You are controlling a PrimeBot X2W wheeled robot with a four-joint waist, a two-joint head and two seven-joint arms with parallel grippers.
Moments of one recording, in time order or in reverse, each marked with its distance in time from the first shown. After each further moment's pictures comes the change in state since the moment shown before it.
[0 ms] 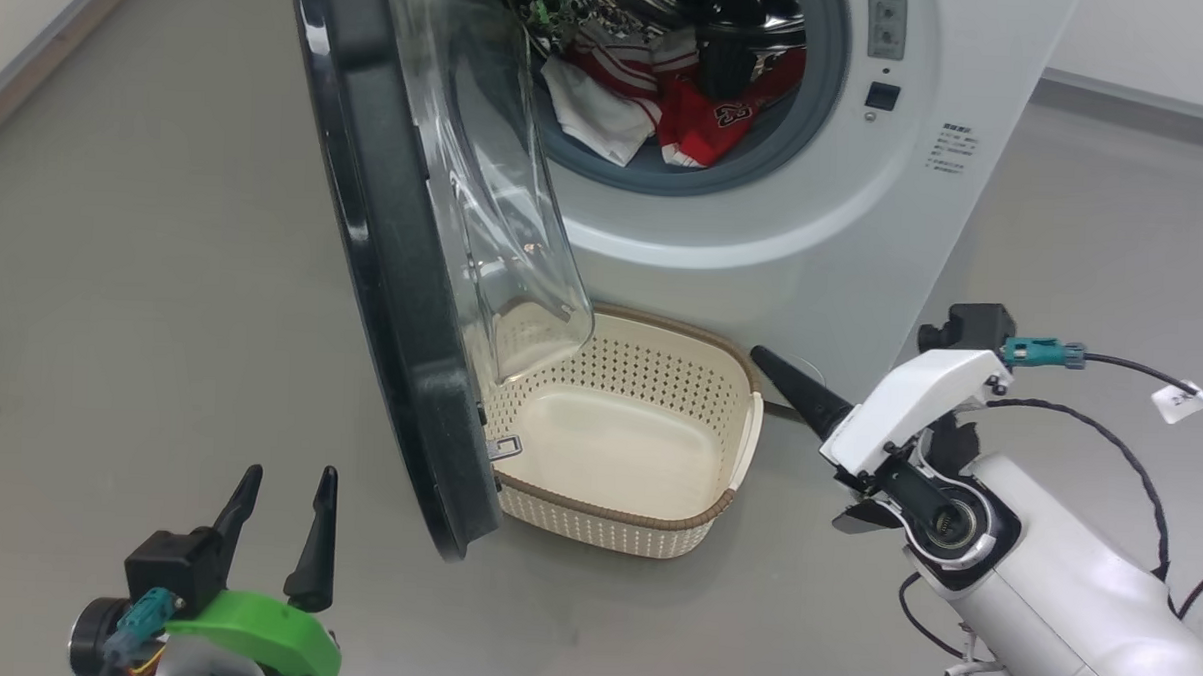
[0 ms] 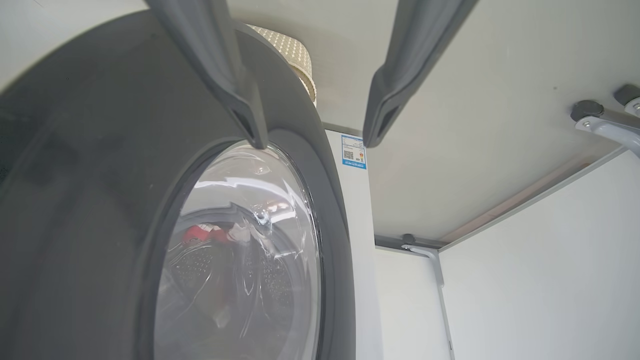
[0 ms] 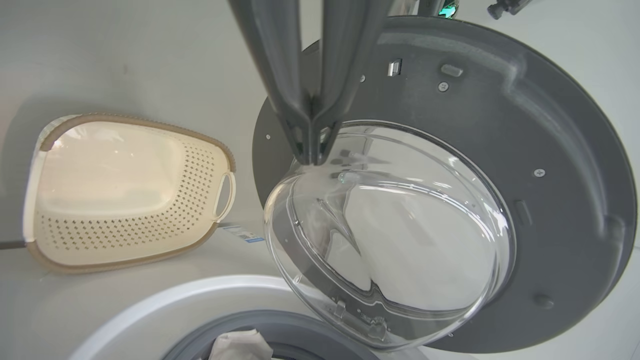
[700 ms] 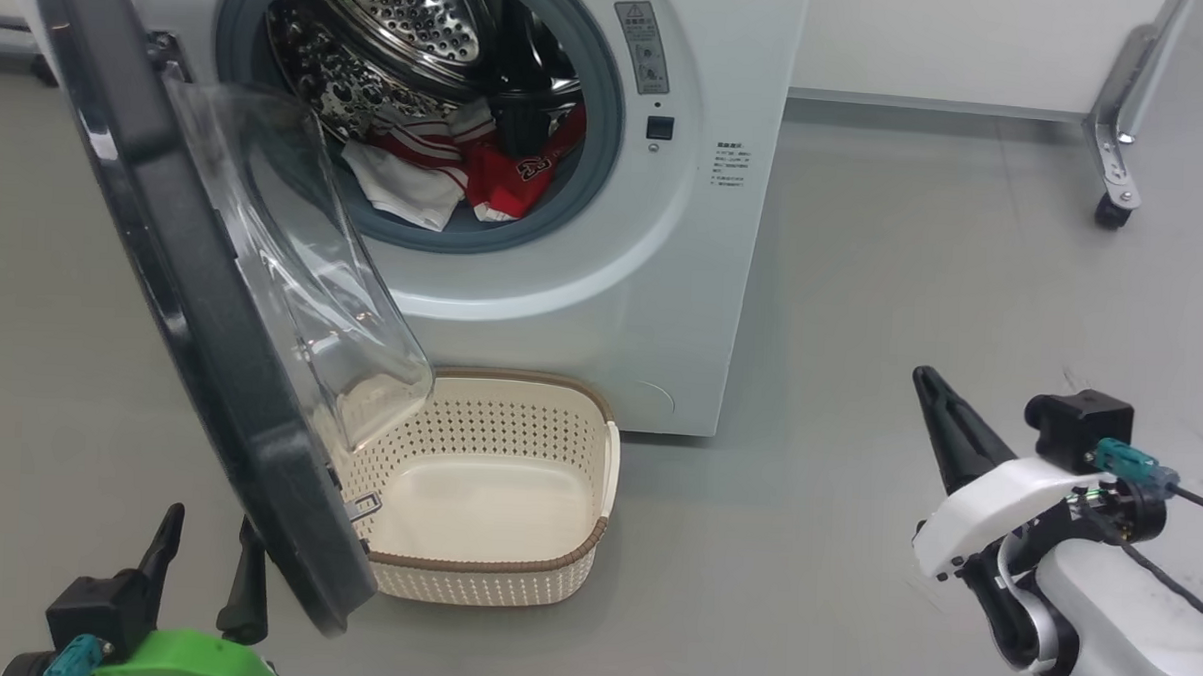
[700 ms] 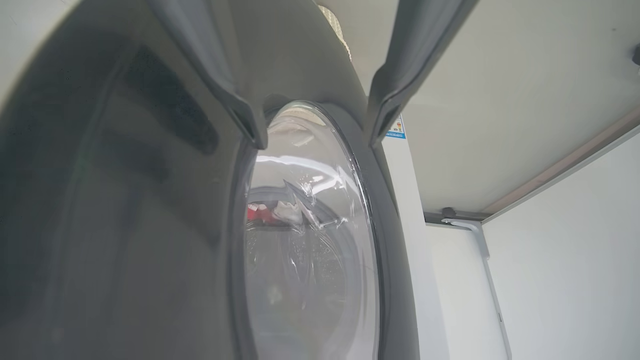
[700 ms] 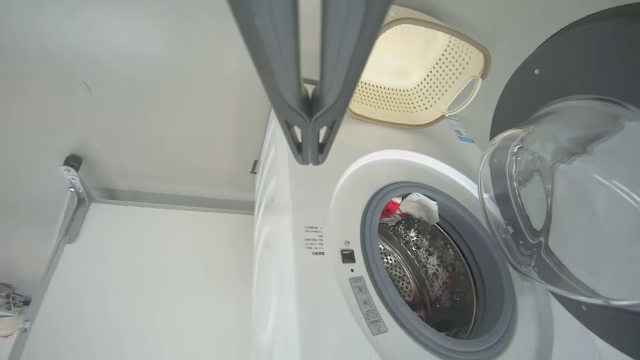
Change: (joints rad) left arm 0.095 0.023 0.110 -0.053 0.007 0.015 0.000; right arm 0.149 -0.194 0.044 -0.058 -0.707 -0.213 -0.422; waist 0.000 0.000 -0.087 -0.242
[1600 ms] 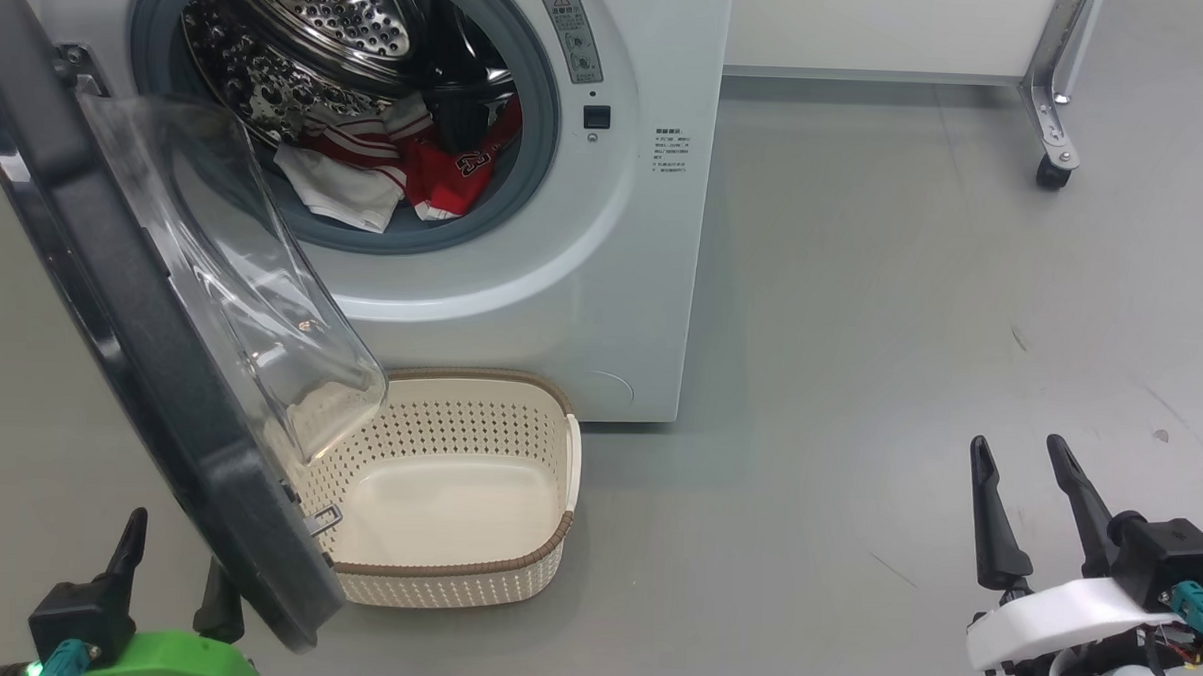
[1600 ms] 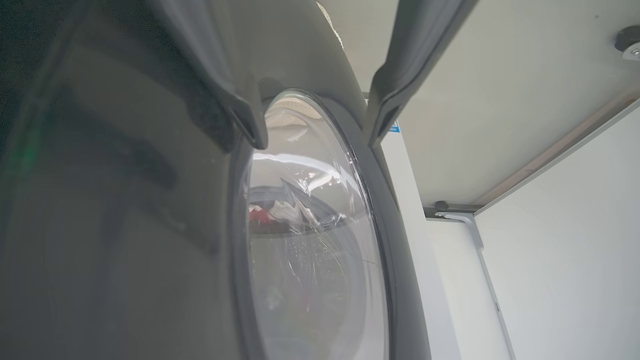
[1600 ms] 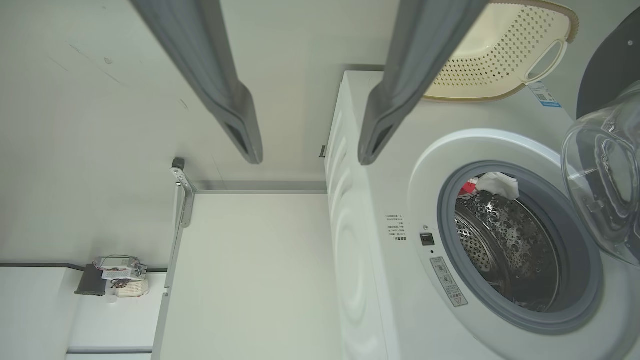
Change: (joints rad) left arm 0.013 0.001 0.035 -0.025 0.038 -0.001 0.000; right arm 0.393 0.142 -0.505 -0.231 -0.423 -0.015 0.004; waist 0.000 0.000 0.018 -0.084
